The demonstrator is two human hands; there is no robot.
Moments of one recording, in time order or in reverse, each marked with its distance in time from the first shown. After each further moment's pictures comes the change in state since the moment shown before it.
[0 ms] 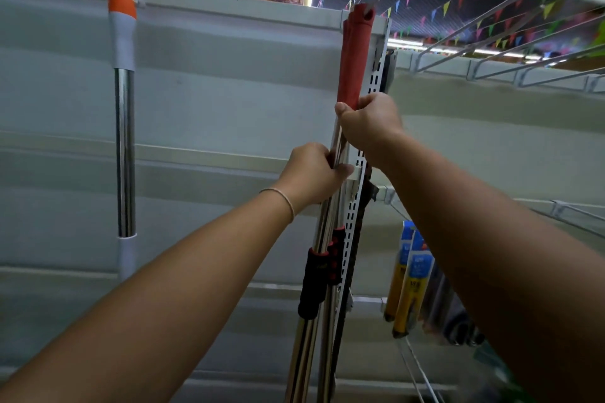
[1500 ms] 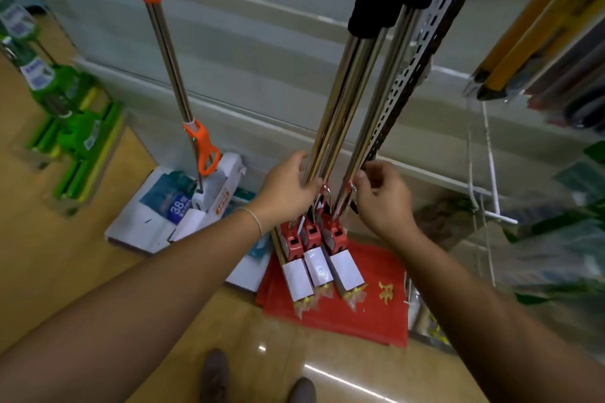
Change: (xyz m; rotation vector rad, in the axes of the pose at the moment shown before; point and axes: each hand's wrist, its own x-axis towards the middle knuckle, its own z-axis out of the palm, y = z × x) left_hand -0.332 -0.216 0.202 -0.109 -0.162 -0.703; right_hand -0.305 0.381 0.053 -0.150 -0.532 0.245
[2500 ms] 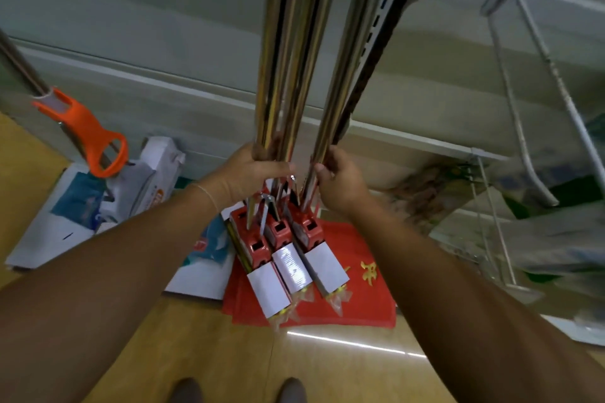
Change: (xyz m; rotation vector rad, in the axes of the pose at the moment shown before) left_hand 0.120 -0.090 0.068 -0.465 -0.398 0.026; right_hand 0.091 0.133 0.094 0.090 -0.185 0.178
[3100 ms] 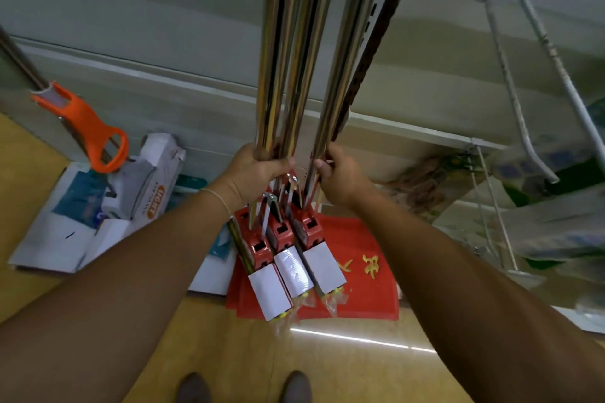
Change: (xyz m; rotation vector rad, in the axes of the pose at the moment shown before) left_hand -0.012 -0.008 0.015 -0.007 0.147 -0.009; right_hand -0.001 0.003 -0.007 -0.216 -0.107 -0.065
